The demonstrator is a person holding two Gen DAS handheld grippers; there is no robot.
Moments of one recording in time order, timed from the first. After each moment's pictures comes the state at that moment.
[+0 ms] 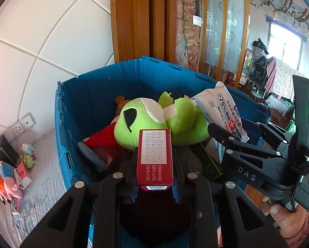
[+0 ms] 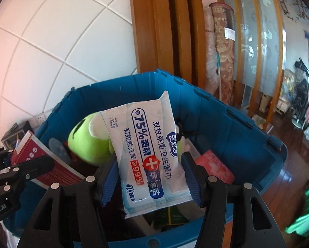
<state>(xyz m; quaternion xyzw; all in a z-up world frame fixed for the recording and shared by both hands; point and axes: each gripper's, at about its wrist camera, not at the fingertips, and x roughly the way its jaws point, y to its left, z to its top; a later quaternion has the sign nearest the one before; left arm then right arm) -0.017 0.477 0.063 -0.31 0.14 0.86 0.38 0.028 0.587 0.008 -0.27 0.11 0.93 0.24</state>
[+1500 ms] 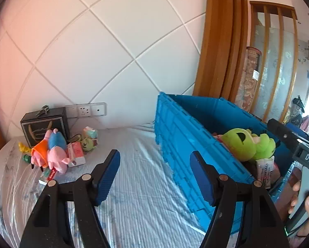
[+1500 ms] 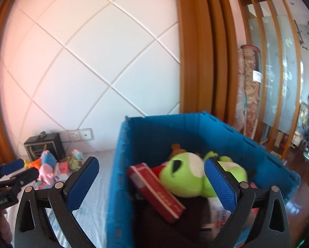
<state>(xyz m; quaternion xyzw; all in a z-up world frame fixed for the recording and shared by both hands) -0.064 0.225 0.068 -0.24 -0.02 0.94 0.23 -0.003 0.427 0.076 -0.16 0.03 0.97 0.17</state>
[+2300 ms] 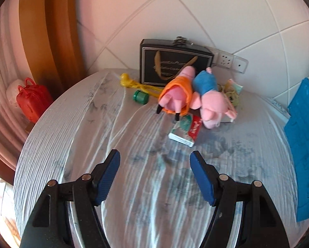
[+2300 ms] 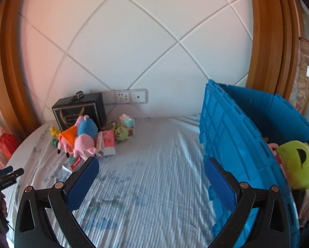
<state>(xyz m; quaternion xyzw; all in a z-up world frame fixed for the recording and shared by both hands) -0.203 -0.123 -0.098 -0.41 -0.06 0.91 -0.05 -0.169 0.262 0.004 -0.30 0.02 0.95 0.06</state>
